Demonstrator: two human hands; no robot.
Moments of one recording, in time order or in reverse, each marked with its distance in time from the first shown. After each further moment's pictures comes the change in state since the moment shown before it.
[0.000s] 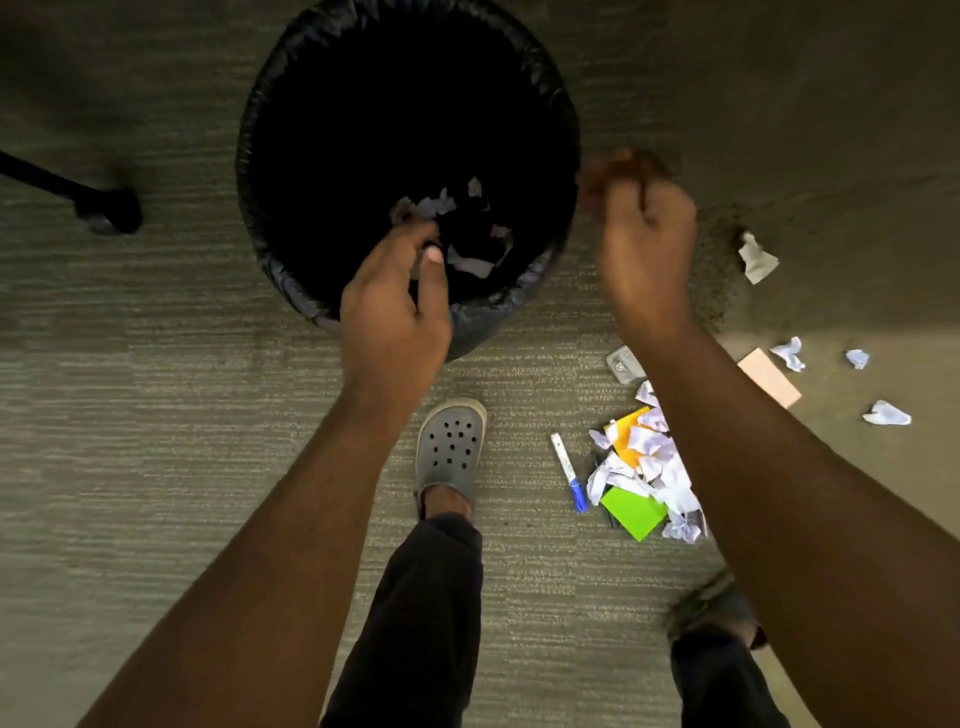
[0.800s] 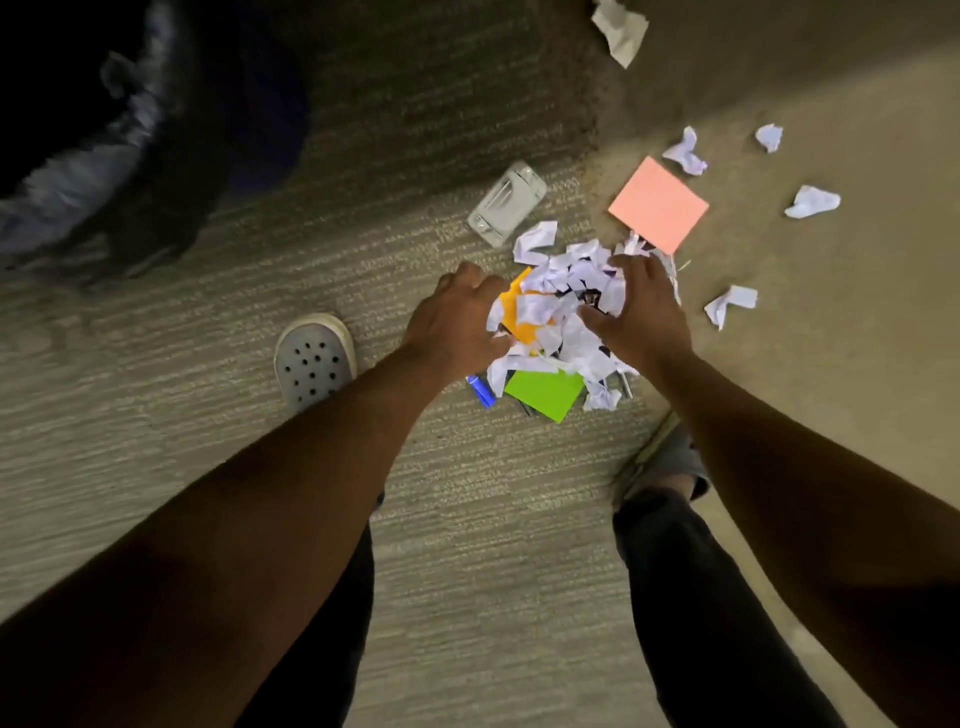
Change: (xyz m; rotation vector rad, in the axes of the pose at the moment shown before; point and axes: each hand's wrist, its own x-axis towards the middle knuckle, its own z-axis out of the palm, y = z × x) left_hand -0.143 -0.014 0.255 0.349 -0.942 0.197; right_hand -0.106 0.293 -0.204 -0.760 -0.221 0.307
